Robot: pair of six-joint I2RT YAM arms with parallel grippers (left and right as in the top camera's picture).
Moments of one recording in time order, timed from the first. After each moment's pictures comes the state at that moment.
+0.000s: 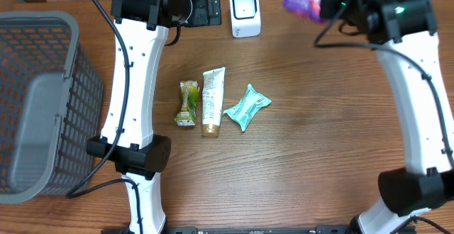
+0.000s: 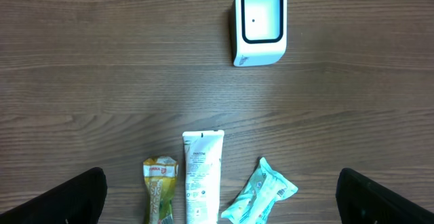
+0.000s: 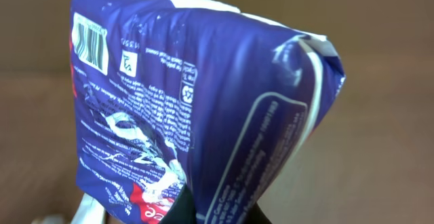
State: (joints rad) left arm -0.26 2.13 2.68 -1.52 0.00 -0.30; right arm 0.25 1.82 2.11 -0.98 0.14 0.23
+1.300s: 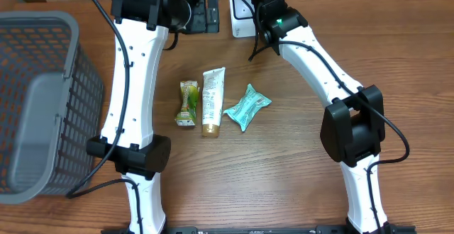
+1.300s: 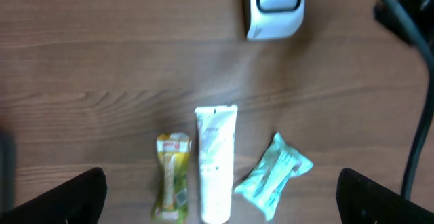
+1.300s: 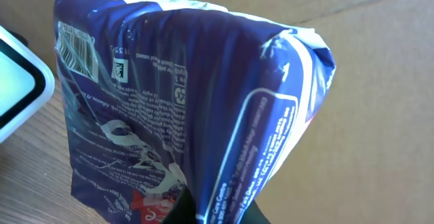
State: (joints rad) left arm -0.26 2.13 2.68 -1.61 -0.01 -0.27; right arm 0.45 2.31 2.11 -0.20 0.63 -0.92
